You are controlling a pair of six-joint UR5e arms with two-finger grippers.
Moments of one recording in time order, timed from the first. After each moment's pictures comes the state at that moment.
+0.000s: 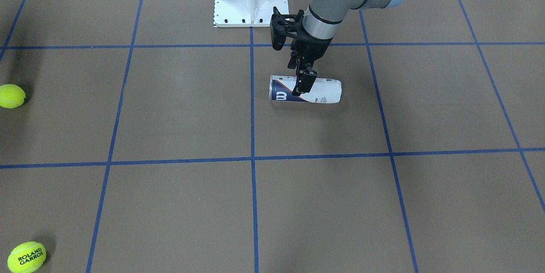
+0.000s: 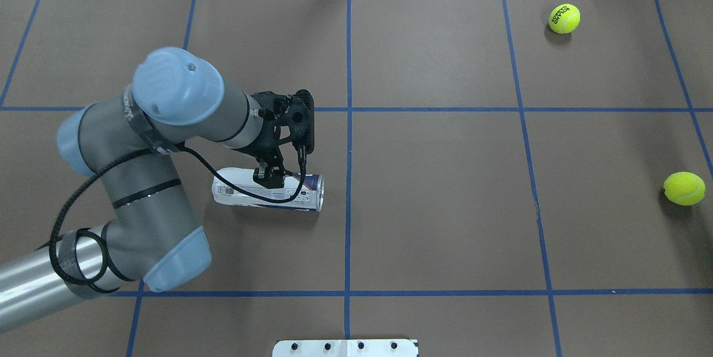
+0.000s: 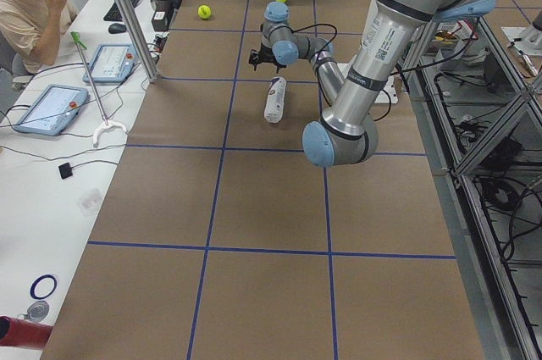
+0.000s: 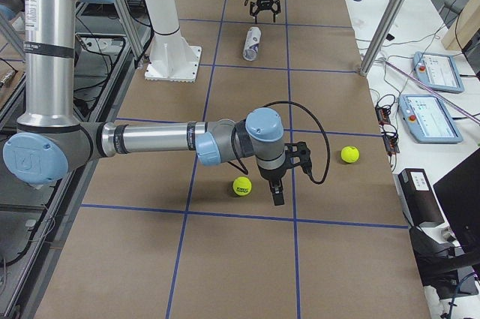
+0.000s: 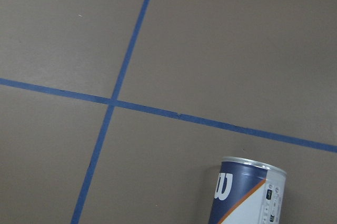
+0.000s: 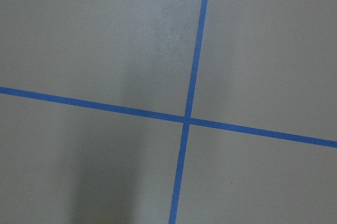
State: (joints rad) left arm -0.55 -2.15 -1.84 -1.71 -1.85 0.33; right arm 1.54 -1.66 1.75 -1.36 2.27 0.08
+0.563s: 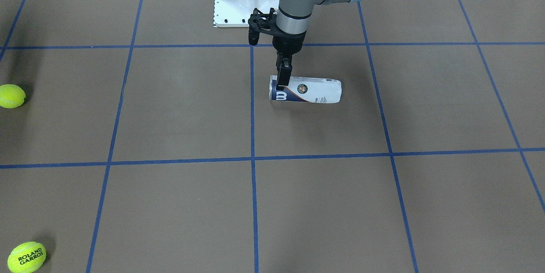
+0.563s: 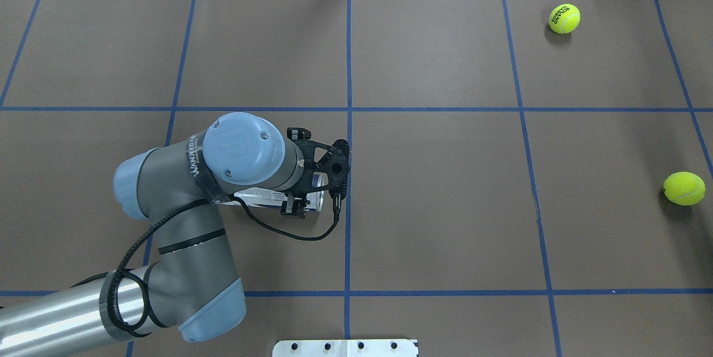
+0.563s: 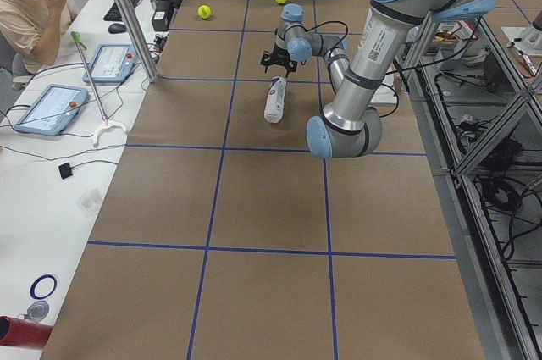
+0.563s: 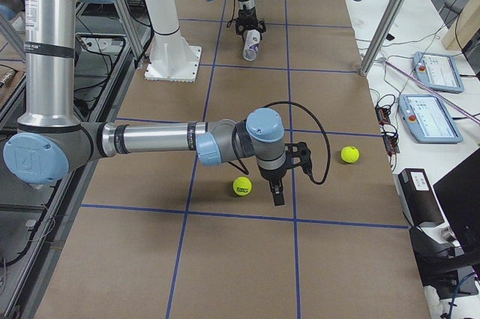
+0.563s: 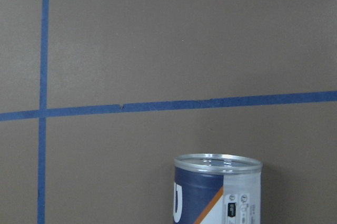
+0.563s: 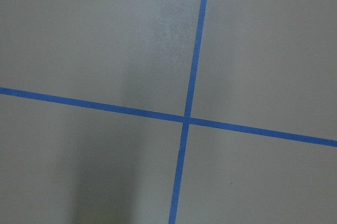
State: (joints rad) left arm -0.44 -2.22 -1.79 -1.63 -1.70 0.36; right arm 1.54 -1.66 1.75 -1.36 2.27 0.08
